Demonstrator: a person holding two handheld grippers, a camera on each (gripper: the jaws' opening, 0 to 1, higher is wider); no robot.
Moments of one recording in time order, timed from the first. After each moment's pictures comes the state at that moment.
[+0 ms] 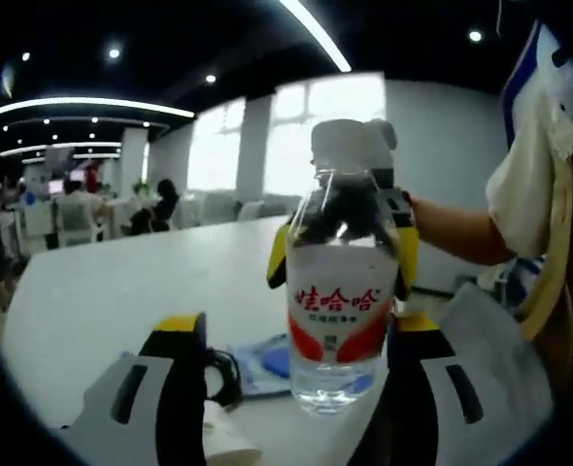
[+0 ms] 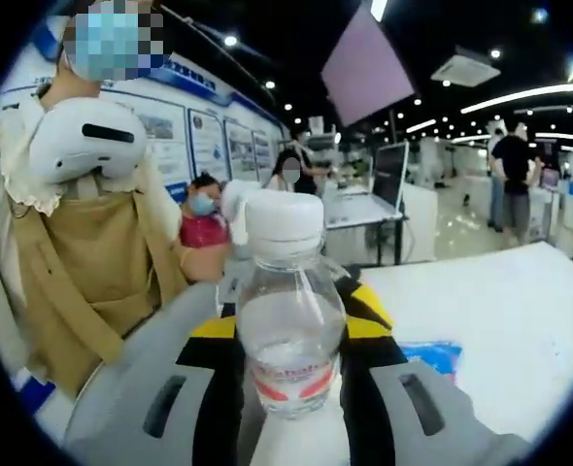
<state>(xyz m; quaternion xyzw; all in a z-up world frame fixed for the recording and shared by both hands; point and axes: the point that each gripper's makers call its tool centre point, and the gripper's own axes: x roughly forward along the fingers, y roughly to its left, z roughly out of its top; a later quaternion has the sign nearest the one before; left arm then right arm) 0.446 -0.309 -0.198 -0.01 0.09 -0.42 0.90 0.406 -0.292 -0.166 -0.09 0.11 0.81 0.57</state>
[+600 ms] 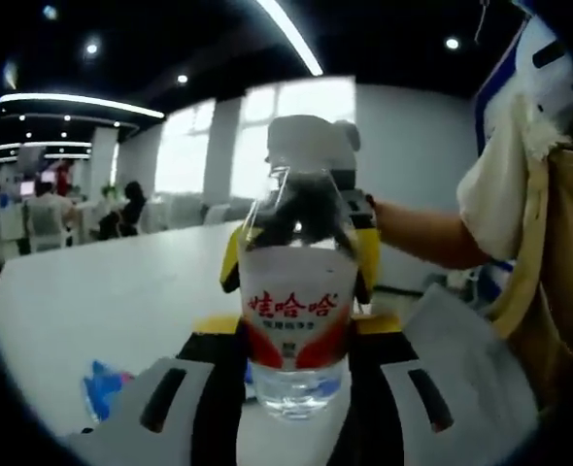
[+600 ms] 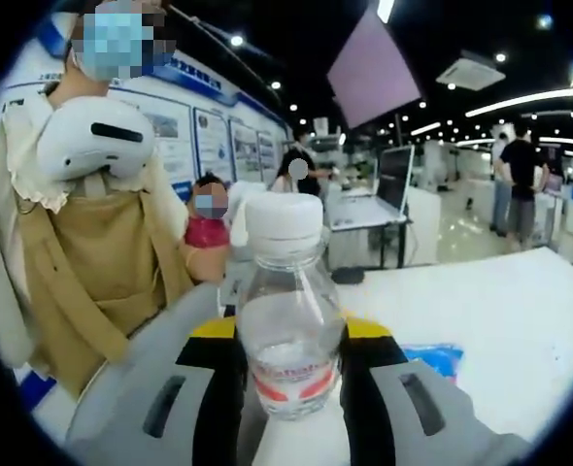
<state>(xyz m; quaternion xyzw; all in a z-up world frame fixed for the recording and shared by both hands) 0.425 -0.333 -0.192 -0.01 0.07 -0.49 0.87 0.402 -0.296 -0.162 -0.09 0.10 0.81 0.56</state>
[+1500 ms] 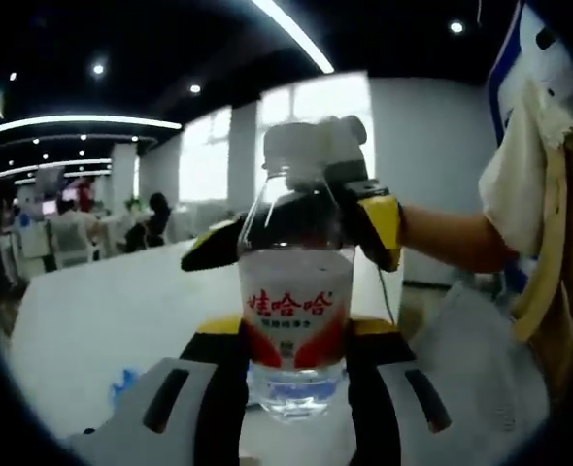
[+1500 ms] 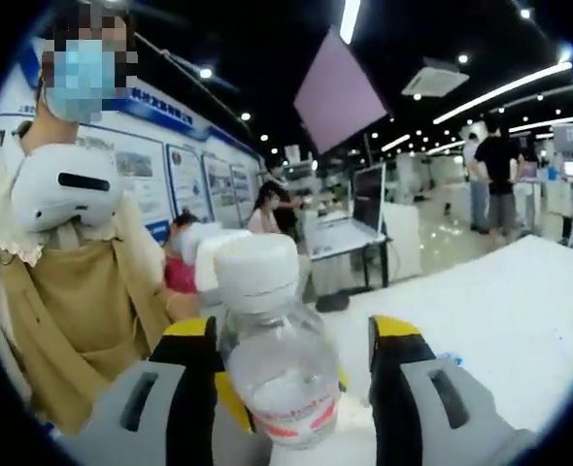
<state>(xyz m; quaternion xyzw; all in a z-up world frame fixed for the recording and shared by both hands) 0.434 -0.323 -0.184 0.02 0.06 -0.44 0.90 0.422 -0.271 -0.140 -0.01 0.10 0.77 0.63</state>
